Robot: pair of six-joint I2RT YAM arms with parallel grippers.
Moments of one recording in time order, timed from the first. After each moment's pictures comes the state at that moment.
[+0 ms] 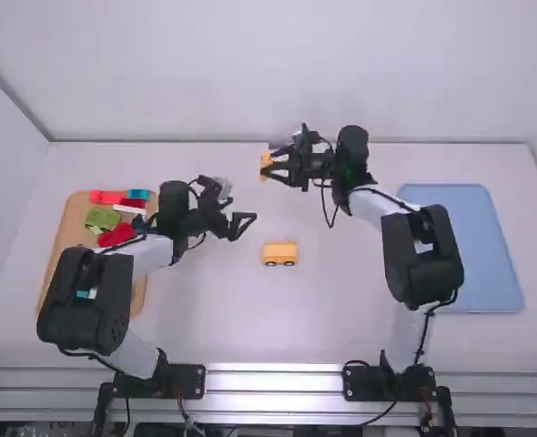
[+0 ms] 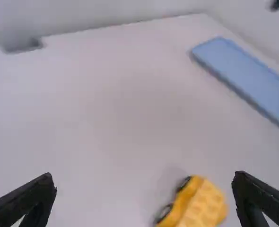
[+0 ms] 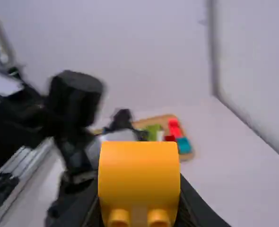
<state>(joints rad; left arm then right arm) -0.08 1.65 0.71 0.39 0.71 0.05 0.26 2.01 1.27 0.70 -1.27 0.19</state>
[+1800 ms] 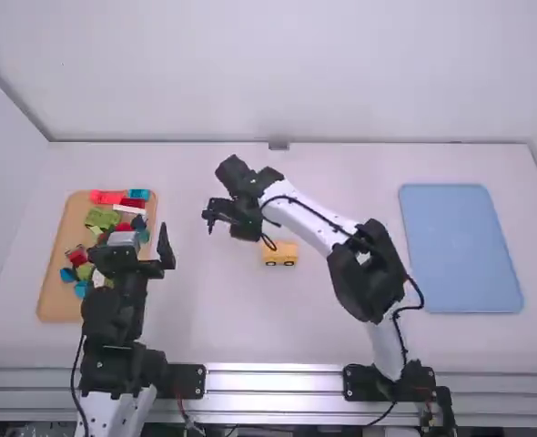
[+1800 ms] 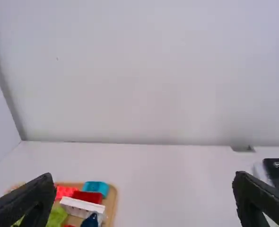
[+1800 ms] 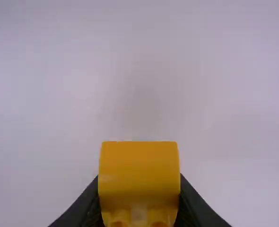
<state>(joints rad) -0.01 0.23 0.28 -0.03 -0.13 0.03 0.77 2.13 1.79 -0.96 -0.13 -0.74</state>
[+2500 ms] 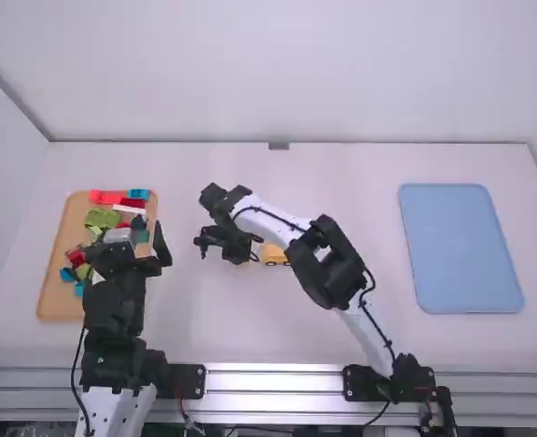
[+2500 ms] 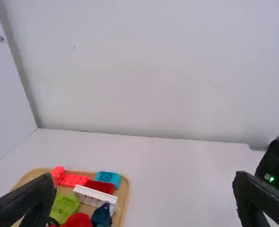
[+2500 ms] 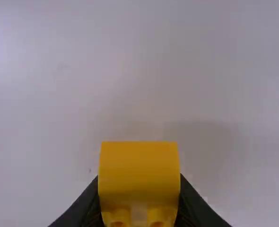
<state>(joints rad) 0.01 0.27 0.28 -0.02 -0.19 0.02 0.84 2.38 1.90 -1.05 -0.14 -0.73</state>
